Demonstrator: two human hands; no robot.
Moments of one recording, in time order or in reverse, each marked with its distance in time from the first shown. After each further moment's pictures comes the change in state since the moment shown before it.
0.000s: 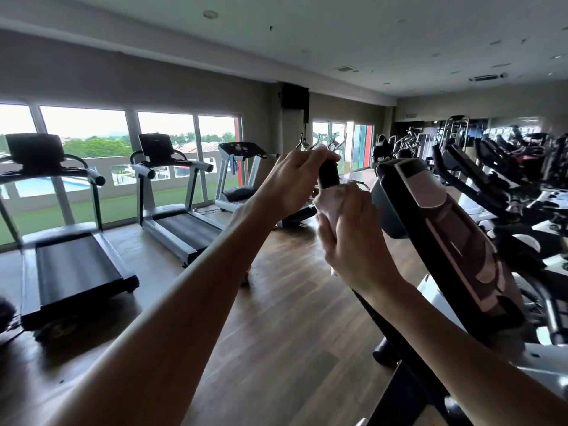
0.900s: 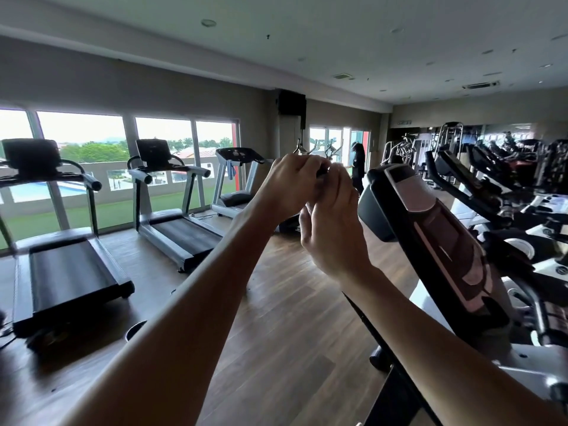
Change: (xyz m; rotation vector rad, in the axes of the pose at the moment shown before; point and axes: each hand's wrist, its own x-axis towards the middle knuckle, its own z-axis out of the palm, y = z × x) left_hand -0.004 0.012 0.010 0.083 0.109 -0.011; right_hand 0.026 -0.015 0.010 -0.204 -0.031 0.018
